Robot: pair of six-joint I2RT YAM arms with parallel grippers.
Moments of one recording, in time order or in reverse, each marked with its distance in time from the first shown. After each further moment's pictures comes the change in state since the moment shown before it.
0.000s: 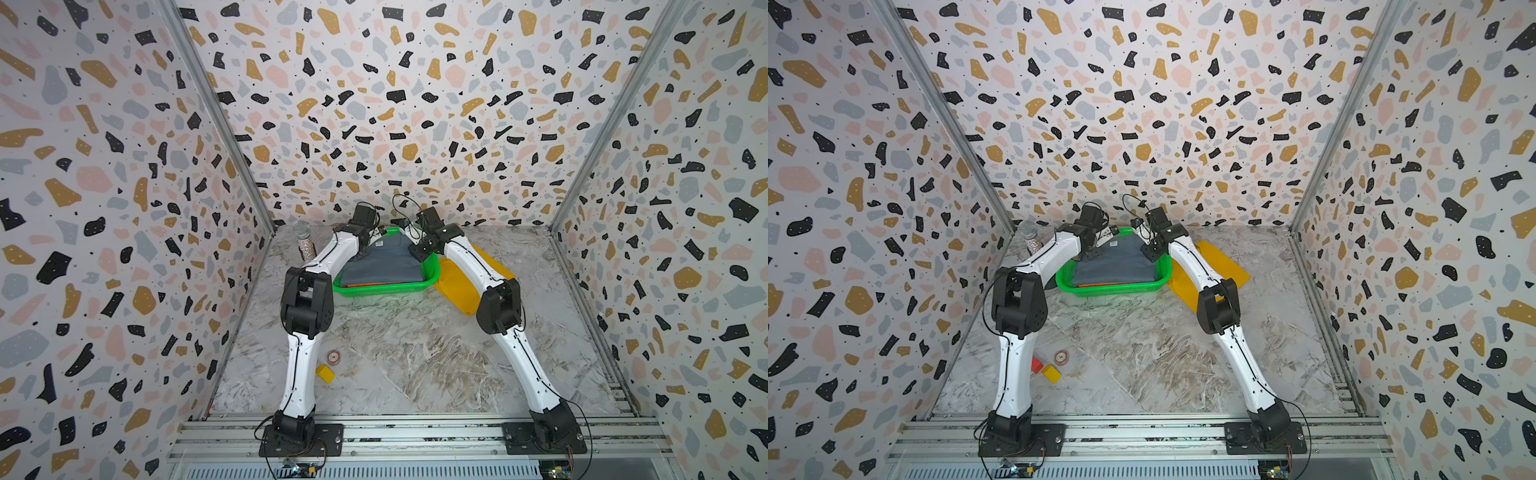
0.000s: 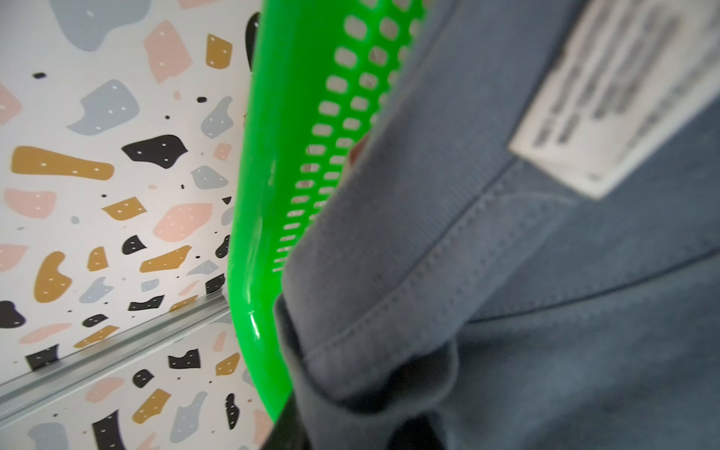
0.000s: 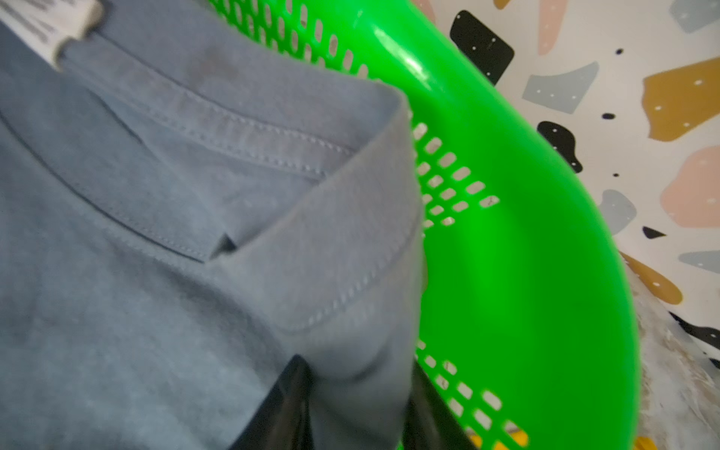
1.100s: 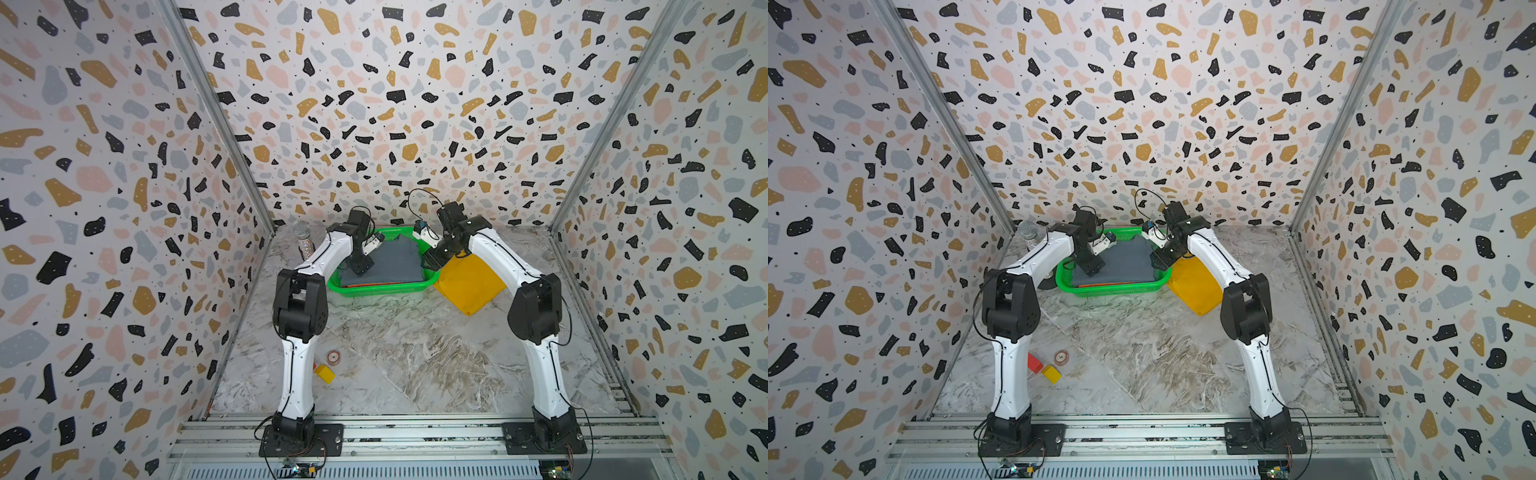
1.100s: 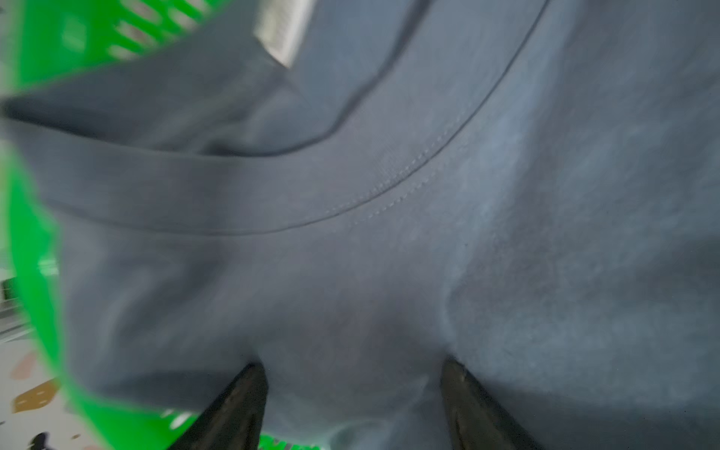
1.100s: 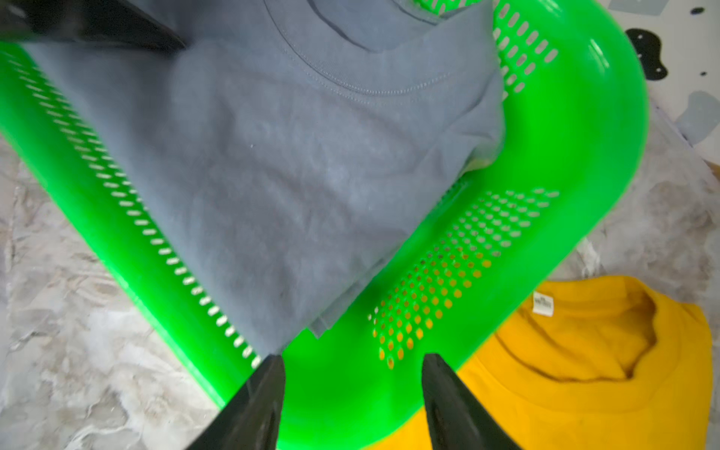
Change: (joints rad) left arm 0.019 -0.047 -0.069 -0.217 0.307 -0.222; right arm -0.056 -0.497 -0.571 -0.101 -0.235 -0.021
